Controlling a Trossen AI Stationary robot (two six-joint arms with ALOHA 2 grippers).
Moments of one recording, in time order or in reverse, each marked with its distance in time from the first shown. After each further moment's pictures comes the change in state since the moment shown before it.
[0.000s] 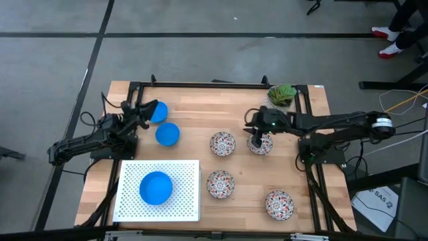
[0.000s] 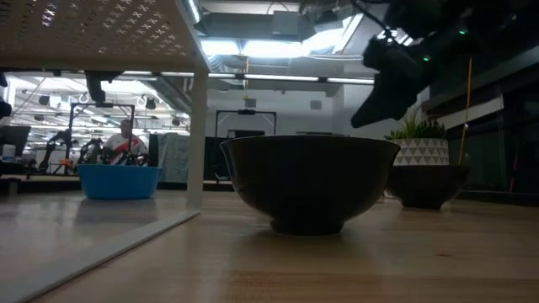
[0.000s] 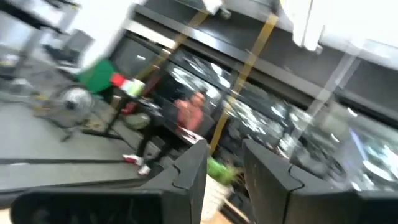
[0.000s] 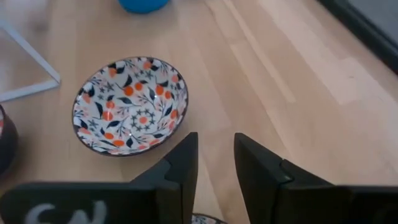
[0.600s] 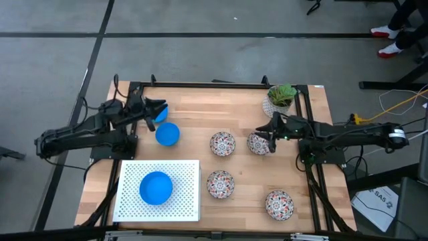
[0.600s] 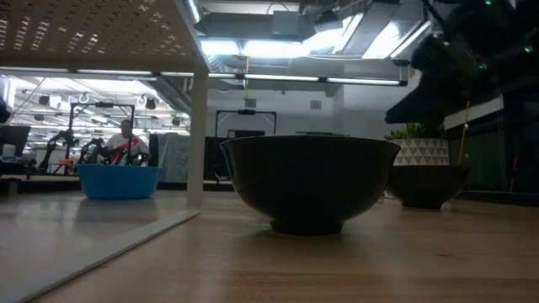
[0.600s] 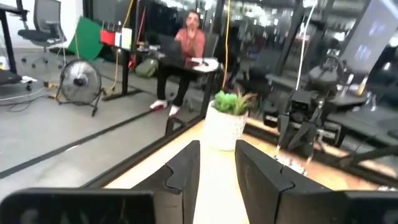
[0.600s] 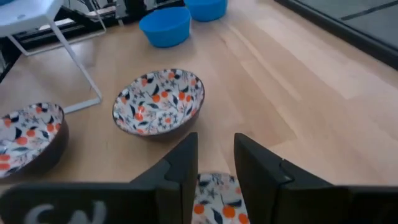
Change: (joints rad) left arm 0.000 0.406 0.453 -0.421 0.137 0.329; right arm 0.013 -0.404 -0.334 0.146 -0.042 0.075
